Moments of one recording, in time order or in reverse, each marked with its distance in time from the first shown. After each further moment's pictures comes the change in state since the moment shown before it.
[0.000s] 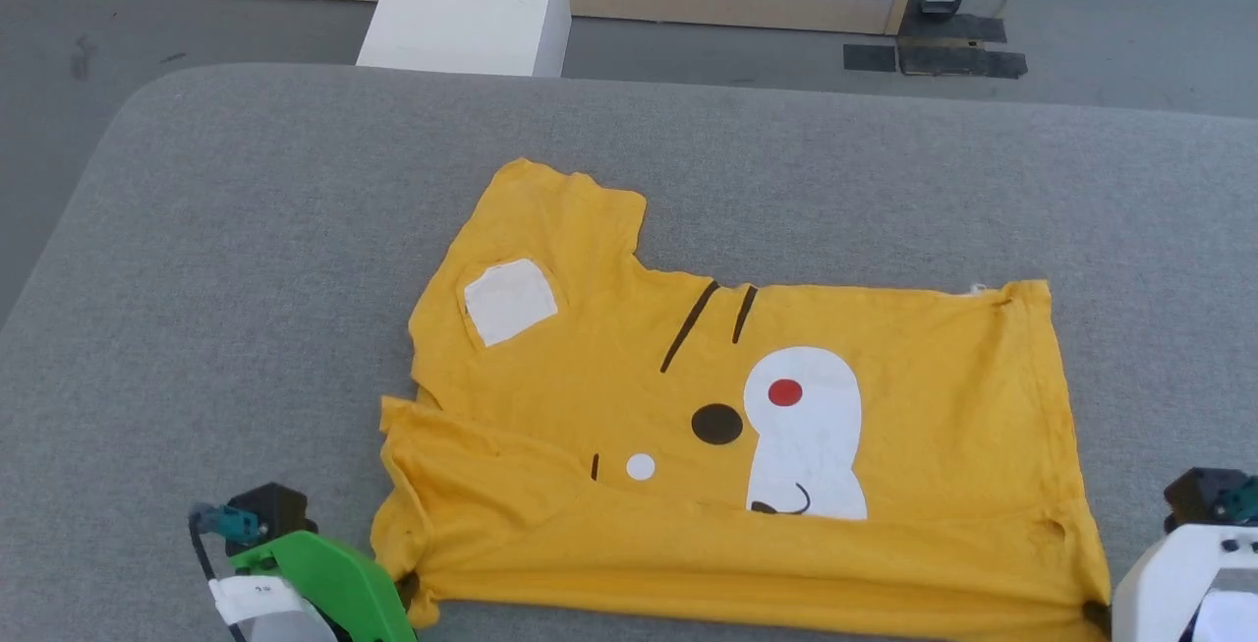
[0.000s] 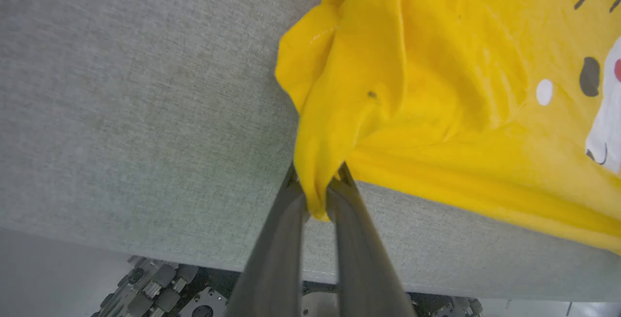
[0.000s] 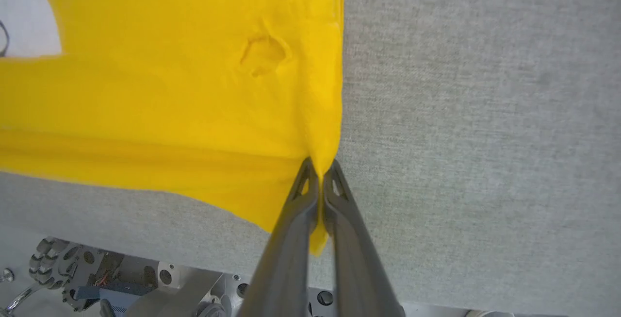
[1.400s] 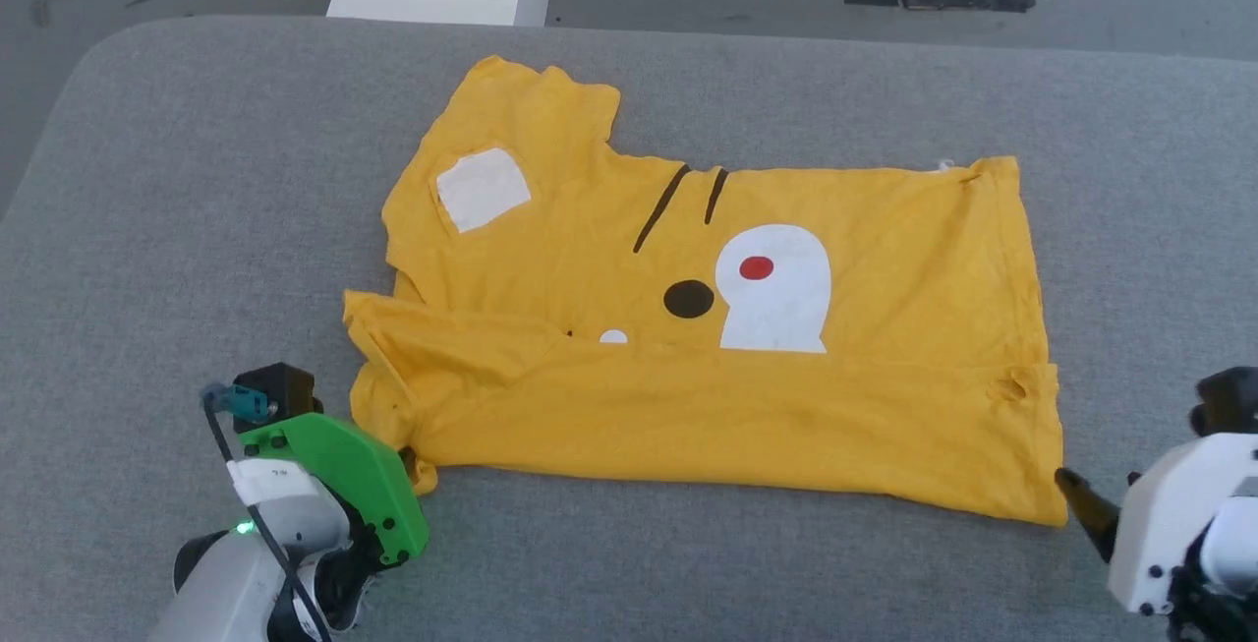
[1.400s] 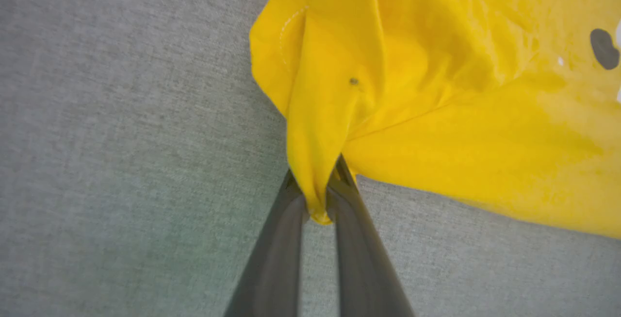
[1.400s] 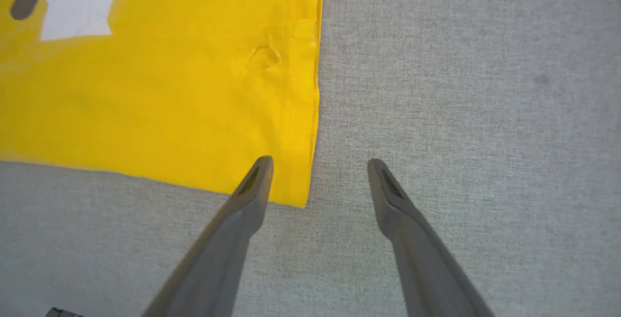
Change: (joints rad) left arm -0.246 -0.034 -0.026 0.184 0.073 -0.053 -0.036; right arm -0.113 0.043 -0.018 -0.099 -0.009 -0.005 -0.072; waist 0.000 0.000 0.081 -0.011
